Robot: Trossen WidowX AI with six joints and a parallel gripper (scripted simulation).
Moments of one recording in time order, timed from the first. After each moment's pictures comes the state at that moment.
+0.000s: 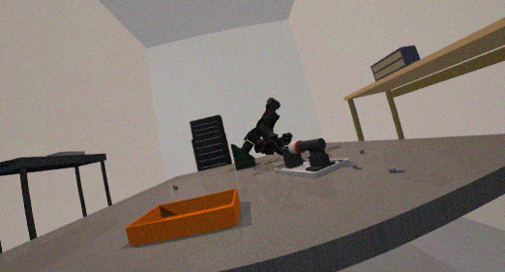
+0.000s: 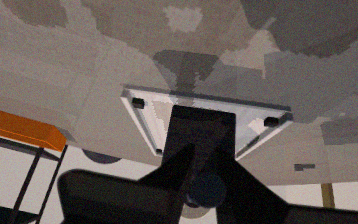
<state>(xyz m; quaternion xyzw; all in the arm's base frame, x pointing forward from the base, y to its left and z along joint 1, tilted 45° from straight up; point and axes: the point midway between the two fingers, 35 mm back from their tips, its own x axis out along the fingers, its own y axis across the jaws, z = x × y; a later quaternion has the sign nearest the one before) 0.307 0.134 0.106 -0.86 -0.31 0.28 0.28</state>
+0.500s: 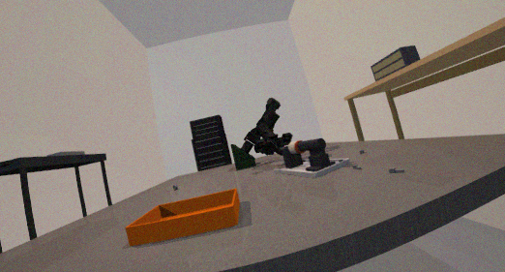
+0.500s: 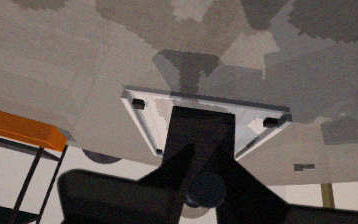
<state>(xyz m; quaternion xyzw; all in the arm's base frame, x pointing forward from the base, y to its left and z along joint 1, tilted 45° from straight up) 0.306 0.134 0.106 -0.86 -0.31 0.28 0.28</state>
